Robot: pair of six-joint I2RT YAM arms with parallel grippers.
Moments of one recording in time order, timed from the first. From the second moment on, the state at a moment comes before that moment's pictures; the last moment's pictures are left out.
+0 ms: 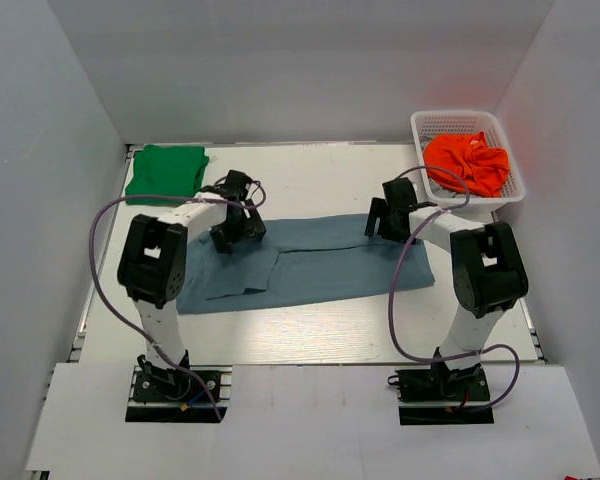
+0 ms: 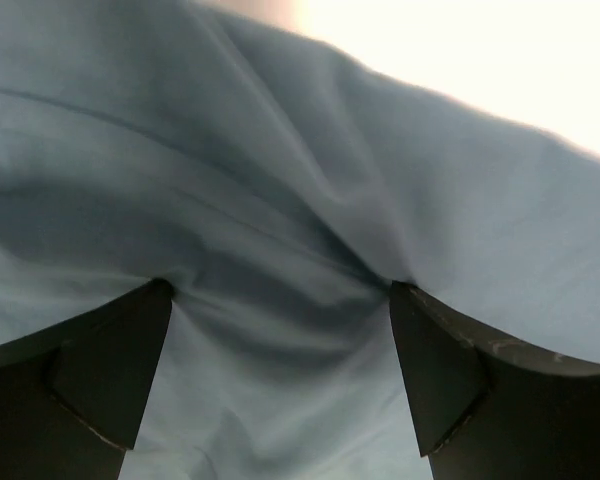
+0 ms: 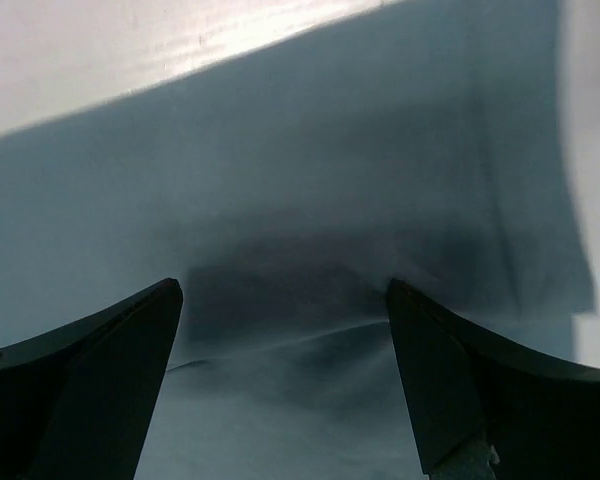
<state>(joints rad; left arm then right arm) -0.34 1.87 1.25 -0.59 -0.12 -0.72 0.29 1.78 1.10 -0.31 0.18 0.41</state>
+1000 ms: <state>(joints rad) -0.38 2.86 2.50 0.08 0.24 -0.85 1.04 1.47 0.76 -0.20 -0.48 0.27</state>
